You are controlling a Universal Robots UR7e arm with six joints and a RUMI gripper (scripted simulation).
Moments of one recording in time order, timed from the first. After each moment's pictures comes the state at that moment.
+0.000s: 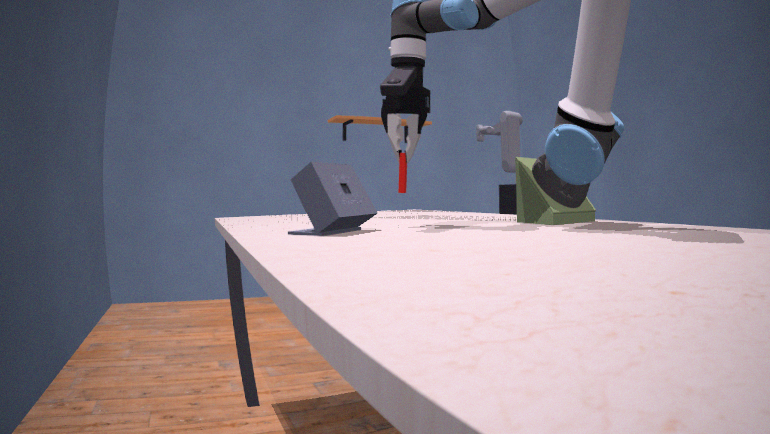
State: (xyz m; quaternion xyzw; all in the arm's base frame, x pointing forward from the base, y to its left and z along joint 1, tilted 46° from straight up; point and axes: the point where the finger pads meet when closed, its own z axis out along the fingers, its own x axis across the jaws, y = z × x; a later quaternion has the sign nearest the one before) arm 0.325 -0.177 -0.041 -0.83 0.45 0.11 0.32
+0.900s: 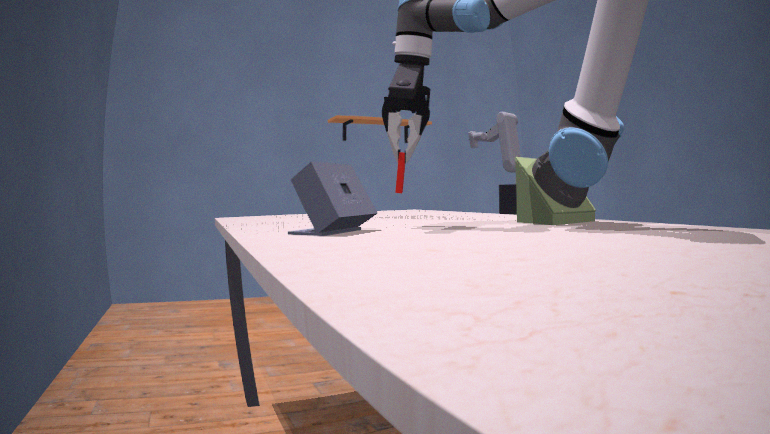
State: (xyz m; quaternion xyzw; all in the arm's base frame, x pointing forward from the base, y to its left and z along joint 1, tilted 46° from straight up) arm 0.333 -0.172 -0.035 -0.87 0.40 0.07 0.28
